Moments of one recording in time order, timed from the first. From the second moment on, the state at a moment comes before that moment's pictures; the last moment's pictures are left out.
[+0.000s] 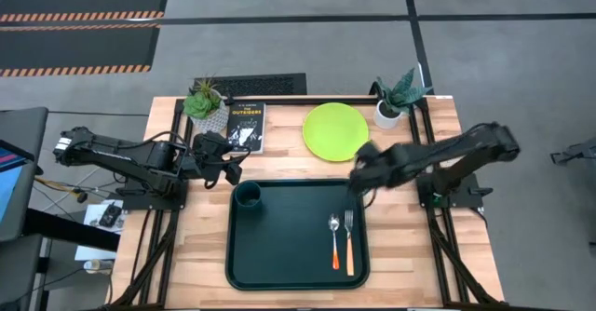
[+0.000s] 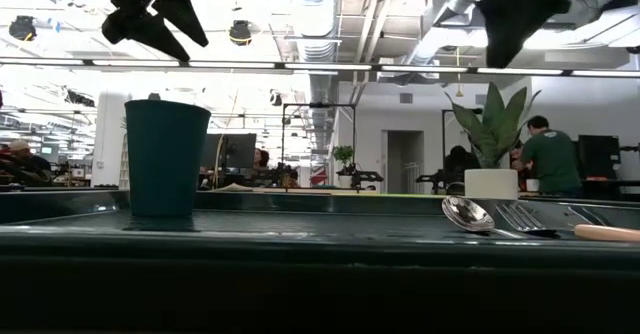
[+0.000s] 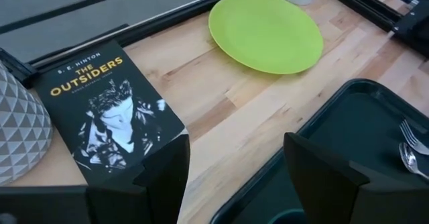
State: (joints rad) left arm -0.18 0.97 0.89 -0.80 -0.67 -0.87; right arm 0.24 1.45 1.34 -1.42 0.44 1.10
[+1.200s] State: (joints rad) left arm -0.18 0.97 0.89 -0.79 -0.68 -0.90; right arm -0.33 1.48 0.65 -0.39 0.45 1.38
